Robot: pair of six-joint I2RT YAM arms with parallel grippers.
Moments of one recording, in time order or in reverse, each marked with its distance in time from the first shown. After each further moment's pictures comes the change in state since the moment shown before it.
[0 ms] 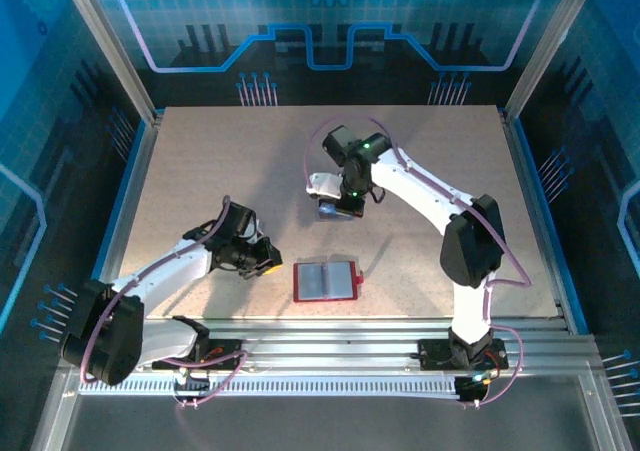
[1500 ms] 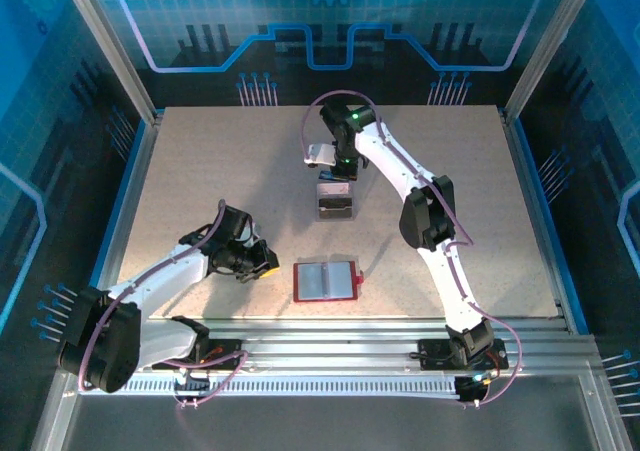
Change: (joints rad) left arm 0.017 -0.037 -0.038 -0.003 0.001 -0.011; right arm -0.117 0.502 0.640 -0.116 0.079 -0.201
